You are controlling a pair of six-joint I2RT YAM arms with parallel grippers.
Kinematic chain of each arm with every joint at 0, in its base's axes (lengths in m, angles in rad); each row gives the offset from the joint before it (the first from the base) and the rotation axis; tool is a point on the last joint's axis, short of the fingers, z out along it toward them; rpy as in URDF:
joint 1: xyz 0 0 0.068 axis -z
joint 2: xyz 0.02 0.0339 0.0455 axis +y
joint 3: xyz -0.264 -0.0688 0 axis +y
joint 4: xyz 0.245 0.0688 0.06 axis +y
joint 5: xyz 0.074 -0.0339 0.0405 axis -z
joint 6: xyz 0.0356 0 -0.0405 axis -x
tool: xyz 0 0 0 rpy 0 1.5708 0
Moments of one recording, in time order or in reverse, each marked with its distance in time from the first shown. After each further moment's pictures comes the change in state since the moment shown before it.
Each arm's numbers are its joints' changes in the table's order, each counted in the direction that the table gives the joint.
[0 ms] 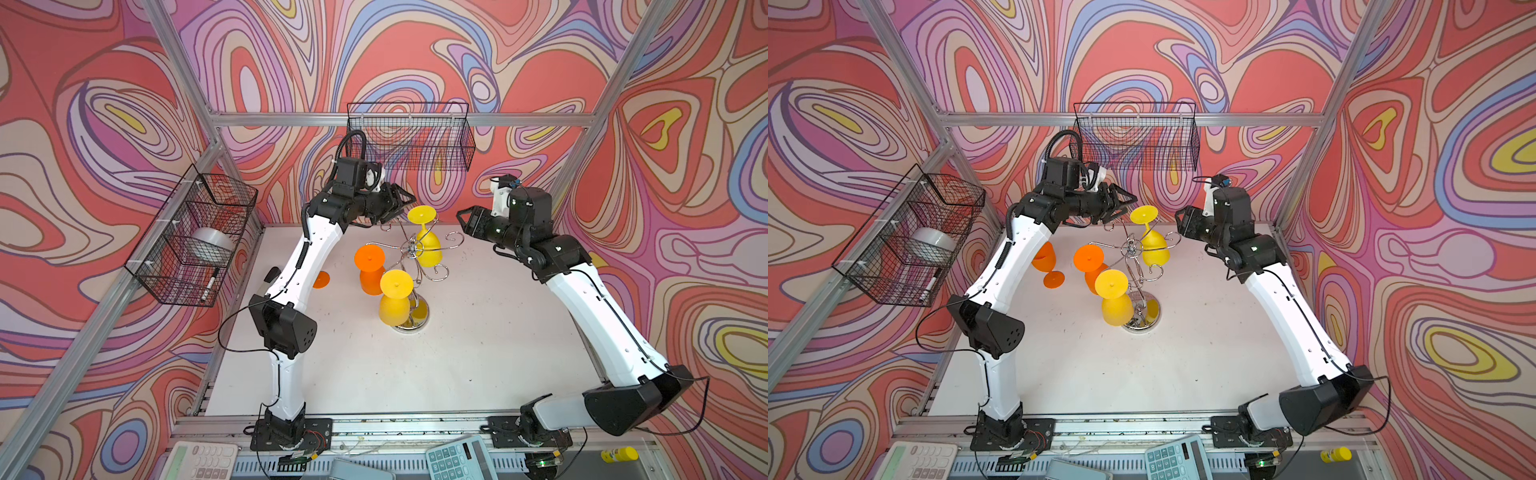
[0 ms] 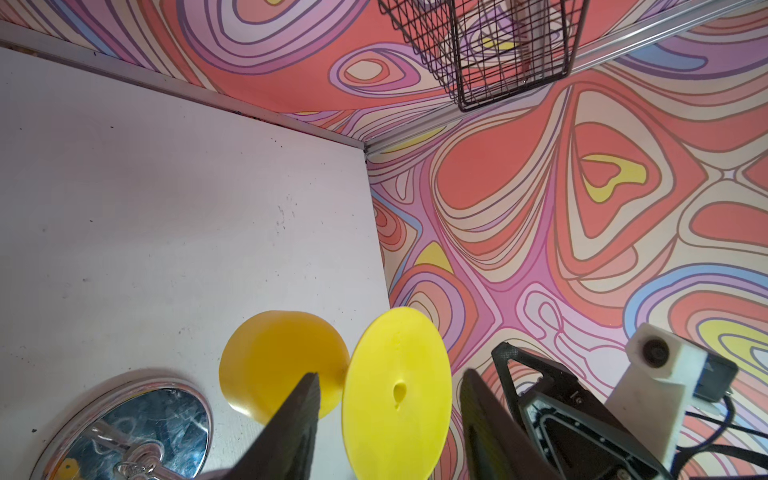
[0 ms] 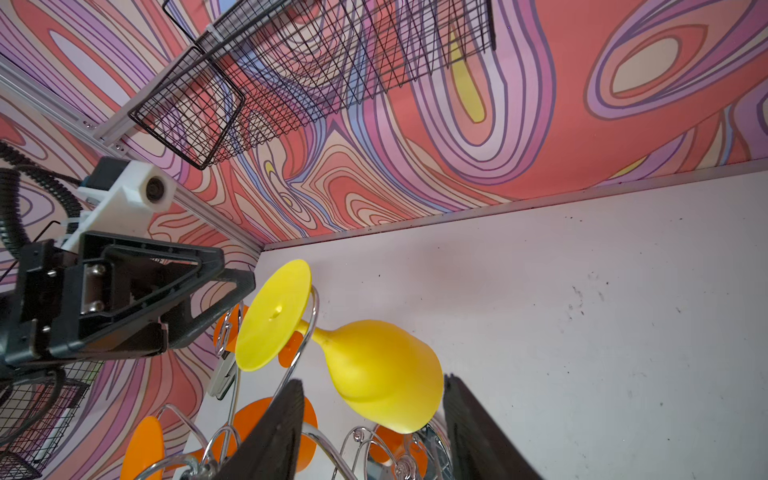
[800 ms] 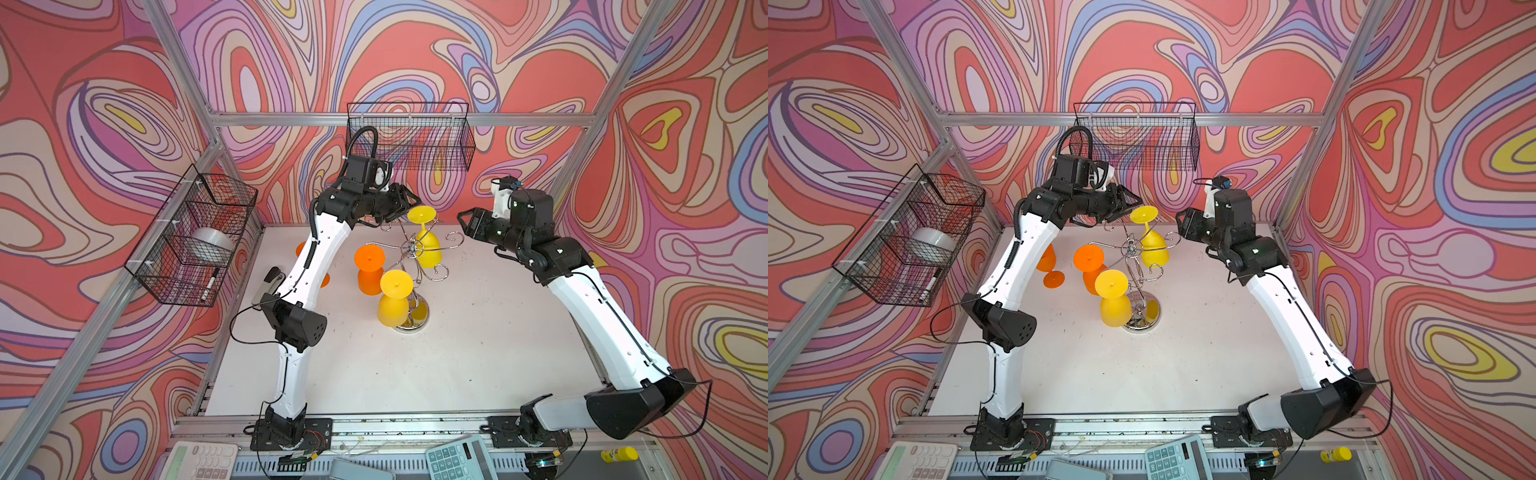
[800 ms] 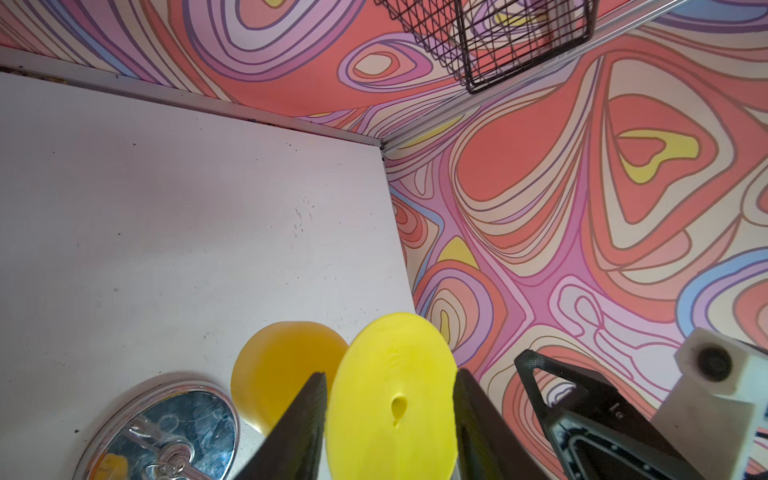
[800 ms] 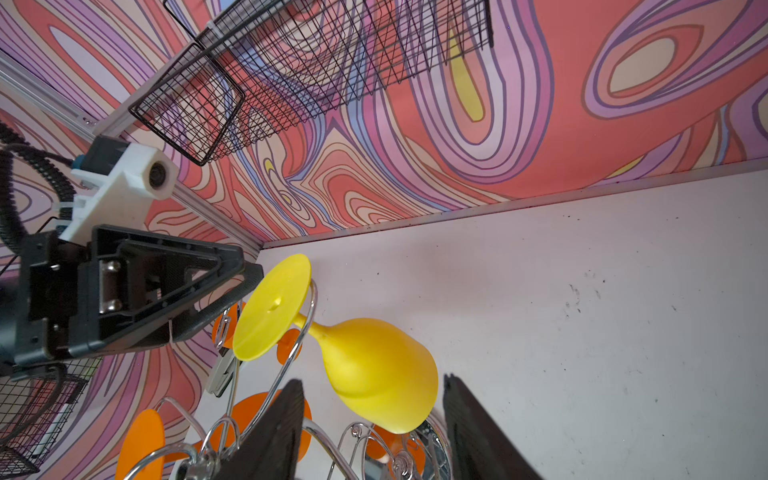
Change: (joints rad) left arm 0.044 0.101 -0.211 0.175 -0.098 -0.106; right arm 0.000 -0.016 0.024 -0.002 0.000 0.005
